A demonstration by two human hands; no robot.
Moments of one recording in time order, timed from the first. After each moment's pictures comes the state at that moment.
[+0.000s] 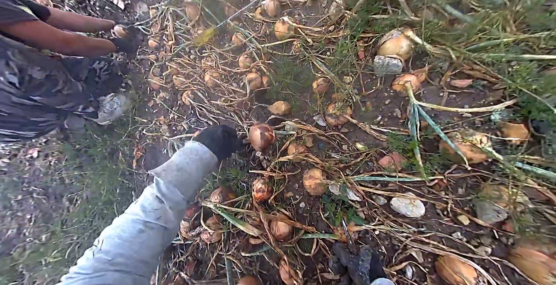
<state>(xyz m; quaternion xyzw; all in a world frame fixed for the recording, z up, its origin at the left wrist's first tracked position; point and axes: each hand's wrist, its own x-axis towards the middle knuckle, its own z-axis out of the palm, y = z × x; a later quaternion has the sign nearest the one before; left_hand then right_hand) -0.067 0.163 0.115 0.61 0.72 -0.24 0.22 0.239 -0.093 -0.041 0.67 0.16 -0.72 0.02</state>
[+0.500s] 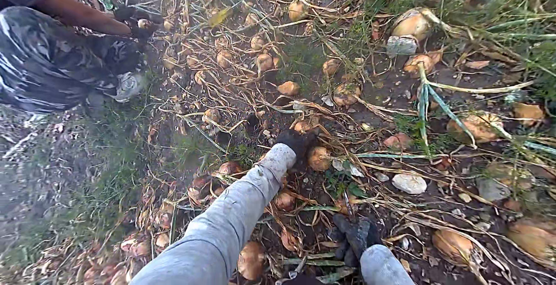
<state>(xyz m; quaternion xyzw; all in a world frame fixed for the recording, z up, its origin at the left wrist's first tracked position) 0.057 0.107 0.009 0.53 0.74 -0.23 0.35 0.237 -0.087 -0.038 0.68 0.15 -0.72 -0.01</state>
